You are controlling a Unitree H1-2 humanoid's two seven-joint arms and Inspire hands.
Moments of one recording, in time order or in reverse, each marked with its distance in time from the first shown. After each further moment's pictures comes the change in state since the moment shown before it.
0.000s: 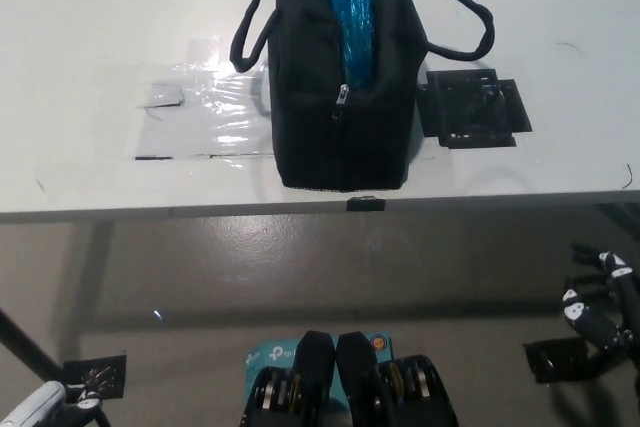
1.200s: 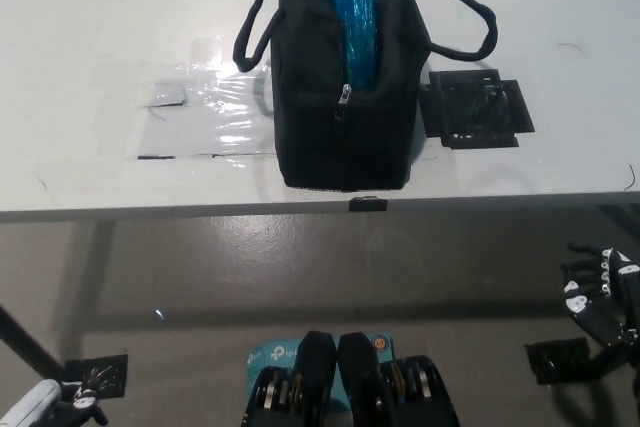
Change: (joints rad) left_arm 0.023 0.028 -0.028 0.002 -0.097 0.001 0.116; right_arm -0.008 -0.004 -0.002 0.077 0.166 -0.158 -0.078
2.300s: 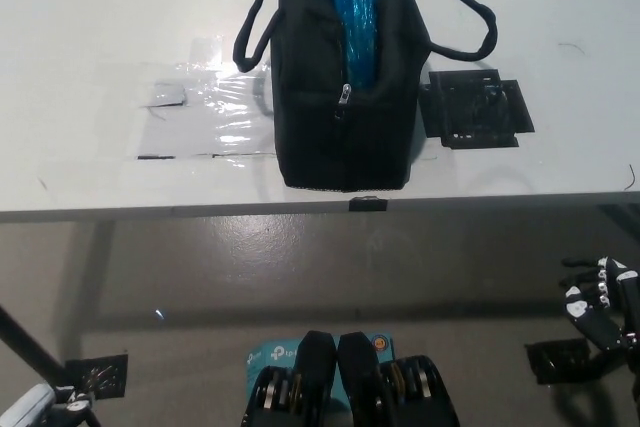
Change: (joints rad) left_arm -0.002 -0.008 0.027 -0.001 0.058 0.000 -0.056; right_arm 0.009 -0.014 0.027 -0.019 -0.003 0.066 -0.005
